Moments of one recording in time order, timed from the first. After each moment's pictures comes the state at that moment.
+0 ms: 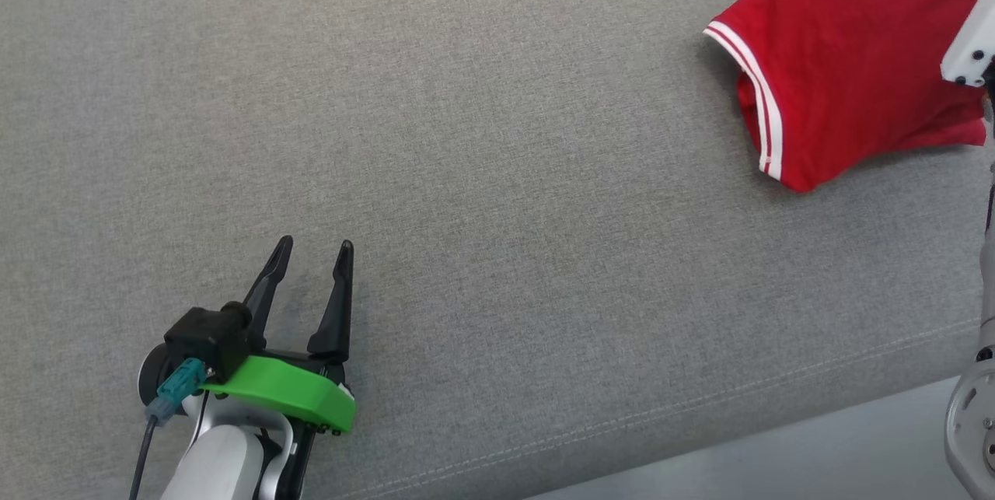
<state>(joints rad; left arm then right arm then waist) -0.22 0.22 -0.34 0.23 -0.48 -0.03 -0.24 -0.99 -0.20 -0.44 0.74 -0.17 0.13 0.31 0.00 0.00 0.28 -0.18</state>
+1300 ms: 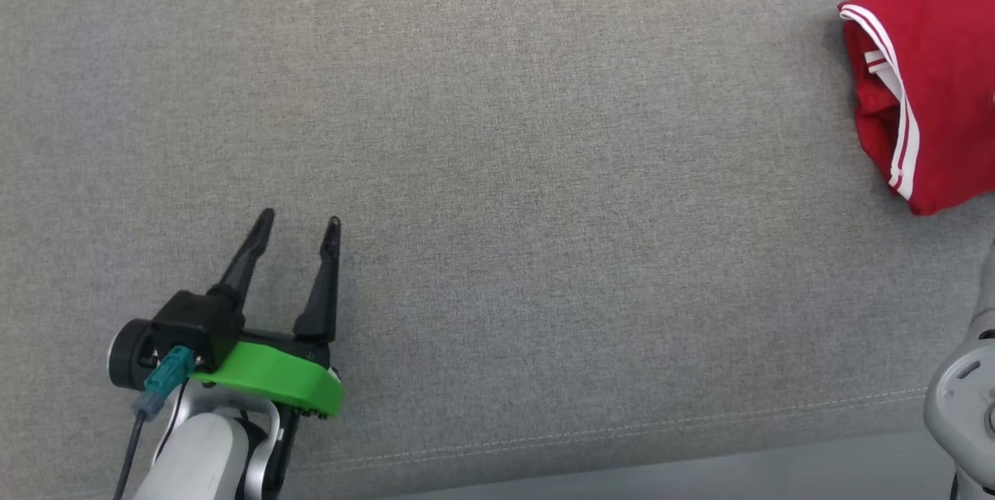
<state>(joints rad) -0.22 0.29 -0.37 0.12 -0.43 0.03 -0.19 -1.03 -0.13 -0.94 0.77 -0.56 0.13 -0.01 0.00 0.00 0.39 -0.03</state>
